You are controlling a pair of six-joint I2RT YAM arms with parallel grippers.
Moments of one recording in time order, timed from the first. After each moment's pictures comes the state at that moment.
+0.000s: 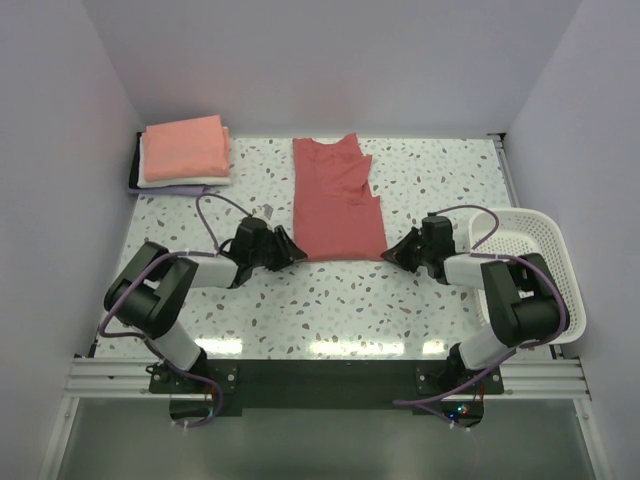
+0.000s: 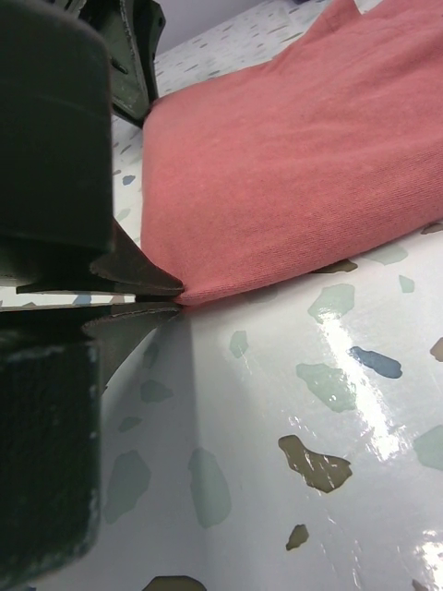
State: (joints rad) left arm -0.45 1.65 0.58 0.40 0.24 -0.86; right arm 0.20 1.56 0.55 0.24 -0.25 0.93
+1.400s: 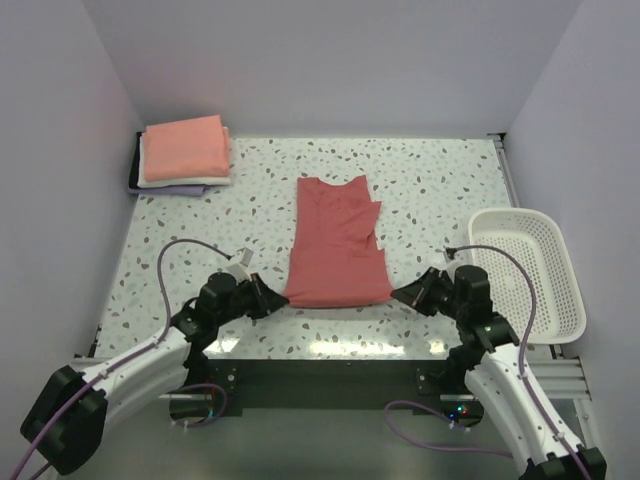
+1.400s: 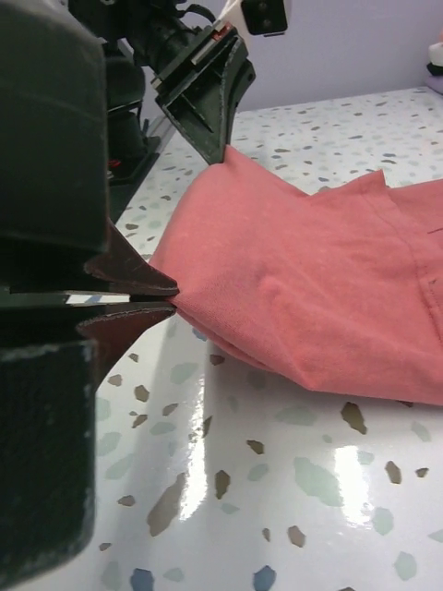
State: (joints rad) left arm -0.59 0.84 0.14 0.19 0.21 -0.86; right arm 0.23 0.53 0.27 -0.33 -0.39 0.85
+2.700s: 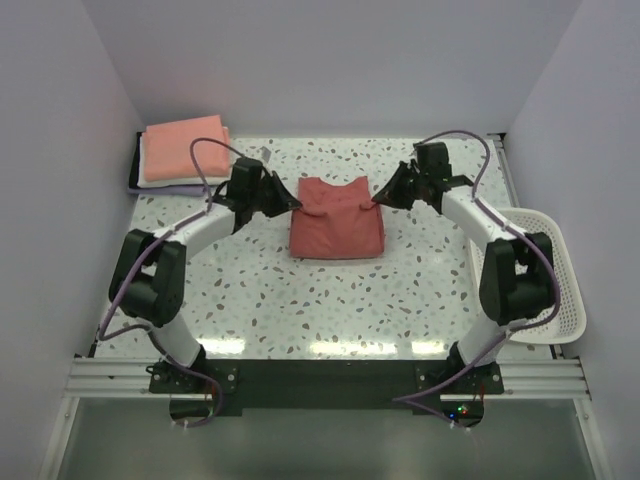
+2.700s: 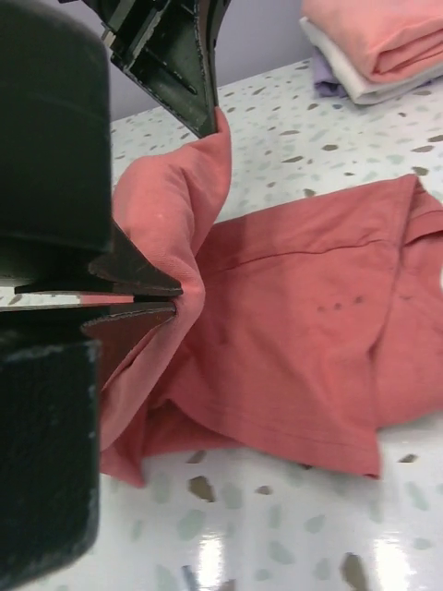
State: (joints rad) left arm -0.36 1.66 1.05 0.00 0.27 -0.74; right arm 0.21 1.65 1.23 -0.36 -0.32 0.73
